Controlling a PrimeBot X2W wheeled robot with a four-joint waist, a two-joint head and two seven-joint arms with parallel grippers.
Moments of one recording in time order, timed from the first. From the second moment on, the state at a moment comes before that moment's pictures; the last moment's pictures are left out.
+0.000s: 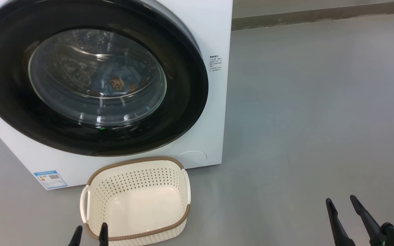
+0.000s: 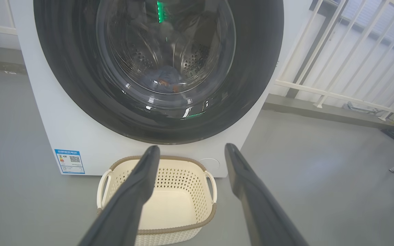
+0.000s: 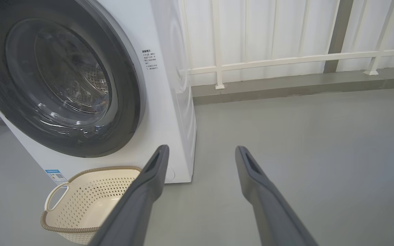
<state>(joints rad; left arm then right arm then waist) 0.22 0.07 -0.08 0.03 -0.38 -0.13 -0.26 0.13 -0.18 -0.02 0.11 0.31 0.14 -0.26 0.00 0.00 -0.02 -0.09</state>
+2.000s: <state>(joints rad) 0.22 0.05 -0.06 0.11 -0.51 -0.13 -0.23 0.14 -0.14 -0.01 0.20 0.43 0.14 -0.22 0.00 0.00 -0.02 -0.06</state>
